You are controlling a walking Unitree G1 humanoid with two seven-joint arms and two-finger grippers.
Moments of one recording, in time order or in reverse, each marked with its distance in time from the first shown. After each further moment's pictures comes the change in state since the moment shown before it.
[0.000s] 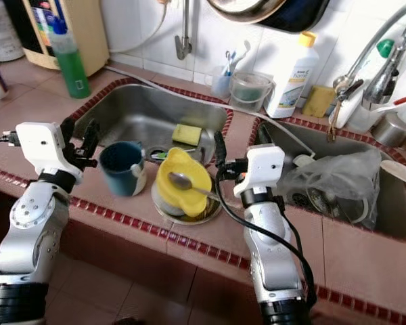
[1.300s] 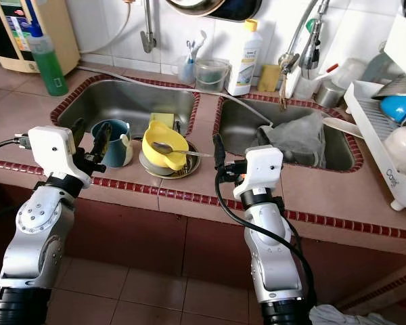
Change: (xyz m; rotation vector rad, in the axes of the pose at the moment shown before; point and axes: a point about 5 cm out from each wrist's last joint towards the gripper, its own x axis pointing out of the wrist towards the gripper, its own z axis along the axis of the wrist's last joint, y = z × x) left arm -0.003 -0.012 -0.003 0.035 -0.033 -0.090; right arm 0.000 -0.001 -0.003 -0.003 0.020 0.018
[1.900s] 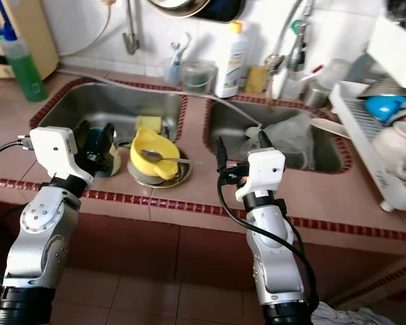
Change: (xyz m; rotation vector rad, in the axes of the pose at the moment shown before) left arm 0.000 -0.002 -0.002 -0.062 0.006 0.008; right arm -0.003 0.004 -0.003 0.004 0.007 0.026
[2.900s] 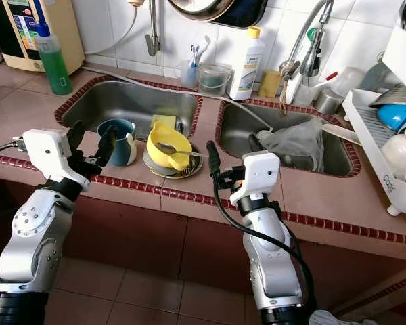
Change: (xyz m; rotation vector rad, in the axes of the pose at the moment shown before) left arm -0.006 0.002 0.002 -0.042 0.002 -0.067; right arm -0.004 0.002 -0.001 0.052 0.012 0.040
